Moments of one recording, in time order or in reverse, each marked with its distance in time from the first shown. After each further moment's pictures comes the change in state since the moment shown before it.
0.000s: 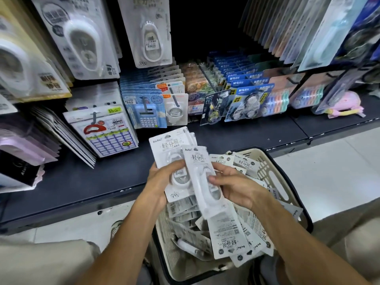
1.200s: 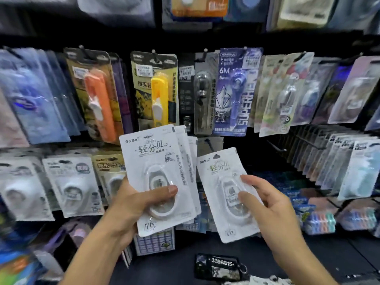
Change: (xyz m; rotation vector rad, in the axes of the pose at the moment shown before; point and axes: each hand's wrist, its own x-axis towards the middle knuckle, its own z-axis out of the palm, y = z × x) left_hand -0.098 0.257 -0.028 0.199 -0.224 0.704; right_hand -0.029 -0.180 0.167 -0.562 0.400 -0.848
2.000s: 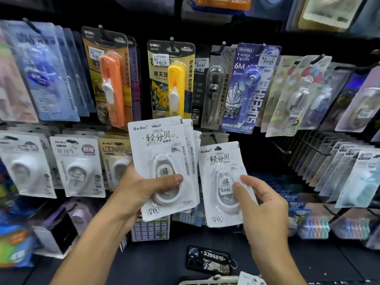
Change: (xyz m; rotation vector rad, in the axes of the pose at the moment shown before) left_hand -0.001 -0.005 0.003 0.002 0.059 0.056; right_hand -0.007 -0.001 0.025 0.029 0.178 -0.047
